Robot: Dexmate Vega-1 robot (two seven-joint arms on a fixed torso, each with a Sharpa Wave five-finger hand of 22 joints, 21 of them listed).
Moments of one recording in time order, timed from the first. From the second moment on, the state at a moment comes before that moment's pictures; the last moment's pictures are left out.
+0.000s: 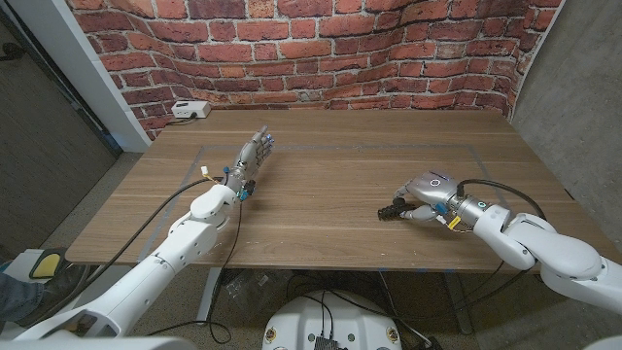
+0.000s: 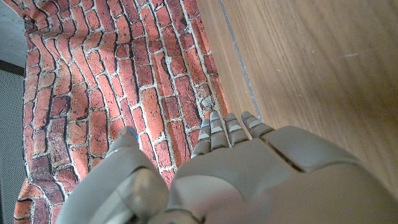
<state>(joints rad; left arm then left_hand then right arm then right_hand) 0.93 0.57 0.38 -1.48 -0.63 -0.20 0.05 0.30 0.00 0.25 -0.03 0.21 0.13 0.07 0.20 0.18 0.18 0.01 0.21 0.19 0.07 0.03 0.19 0.18 -0.03 0.04 0.20 0.18 -1.42 -1.18 -0.23 -2.12 -0.98 -0.12 -0.07 0.73 -0.09 0.40 -0.10 0.21 0.76 -0.23 0.21 0.19 0.75 -0.21 0.18 0.19 0.71 -0.07 0.18 0.19 0.65 0.01 0.28 0.20</state>
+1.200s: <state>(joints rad) 0.93 0.57 0.39 -1.47 -0.63 -0.19 0.04 0.30 0.00 0.25 -0.03 0.21 0.13 0.07 0.20 0.18 0.17 0.01 0.21 0.19 0.07 0.03 0.19 0.18 -0.03 0.05 0.20 0.18 -1.36 -1.28 -0.33 -2.16 -0.92 -0.21 -0.05 0.63 -0.13 0.36 -0.09 0.22 0.50 -0.21 0.17 0.20 0.55 -0.18 0.18 0.19 0.57 -0.05 0.18 0.19 0.56 0.09 0.23 0.20</state>
